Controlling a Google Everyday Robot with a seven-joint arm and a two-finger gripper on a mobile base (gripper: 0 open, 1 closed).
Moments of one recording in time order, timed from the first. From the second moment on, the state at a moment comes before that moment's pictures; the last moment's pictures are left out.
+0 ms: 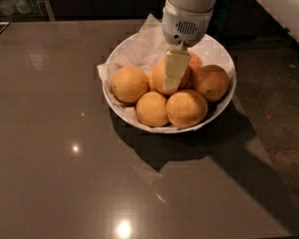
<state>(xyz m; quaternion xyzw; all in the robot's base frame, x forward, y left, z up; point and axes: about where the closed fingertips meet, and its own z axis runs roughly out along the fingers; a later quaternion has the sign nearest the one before) 0.537 -0.052 0.936 -0.66 0.75 0.02 0.07</state>
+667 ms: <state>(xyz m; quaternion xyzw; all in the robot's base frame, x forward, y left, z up) 0.537 -0.052 0.936 -0.66 0.75 0.02 0.07</state>
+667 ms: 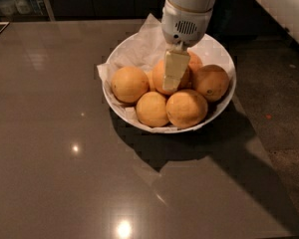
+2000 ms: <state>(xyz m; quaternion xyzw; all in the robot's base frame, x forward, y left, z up) 0.485 -0.064 0.998 -0.70 0.69 0.00 0.21</state>
